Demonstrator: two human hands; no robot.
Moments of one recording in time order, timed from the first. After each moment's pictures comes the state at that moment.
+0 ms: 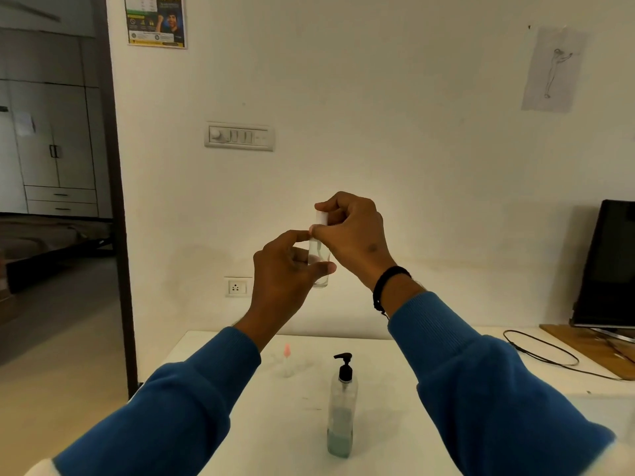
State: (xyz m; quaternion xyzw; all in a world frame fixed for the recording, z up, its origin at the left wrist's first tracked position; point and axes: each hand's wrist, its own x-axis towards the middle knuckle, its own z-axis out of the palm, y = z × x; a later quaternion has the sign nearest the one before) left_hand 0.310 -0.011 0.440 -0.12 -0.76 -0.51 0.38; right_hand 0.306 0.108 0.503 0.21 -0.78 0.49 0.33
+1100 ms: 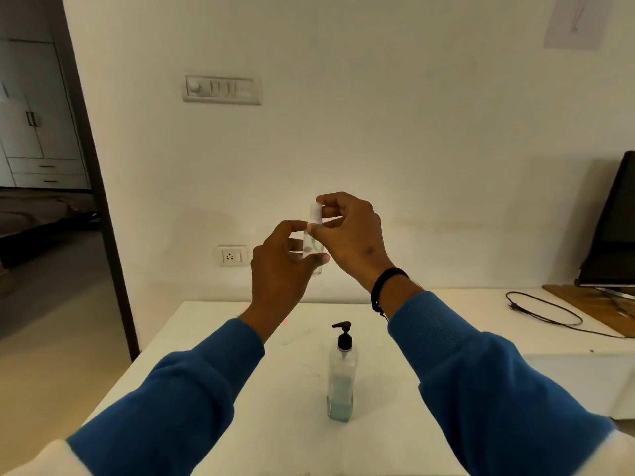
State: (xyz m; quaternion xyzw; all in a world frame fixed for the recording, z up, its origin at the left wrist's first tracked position) left_hand 0.258 0.000 0.380 -0.08 -0.78 -0.51 0.36; right_hand 0.256 0.122 0.434 0.20 -0.79 0.50 0.29
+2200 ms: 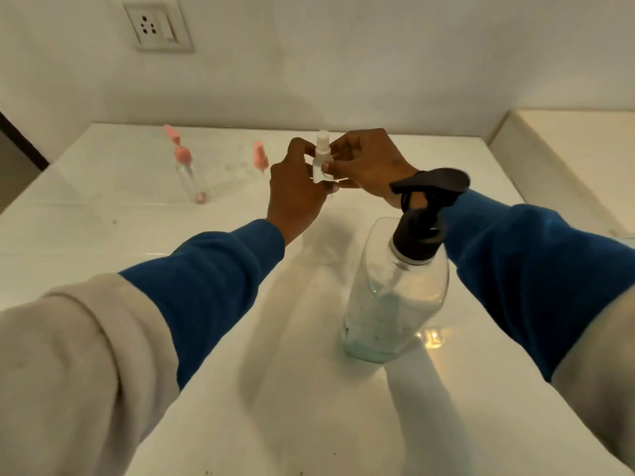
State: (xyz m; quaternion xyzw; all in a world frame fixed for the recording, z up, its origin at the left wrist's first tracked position) left_hand -0.042 0.009 0.035 -0.02 -0.85 -0.49 0.18; right_hand -0.074 0.154 0.085 0.12 -0.86 0.49 -0.05
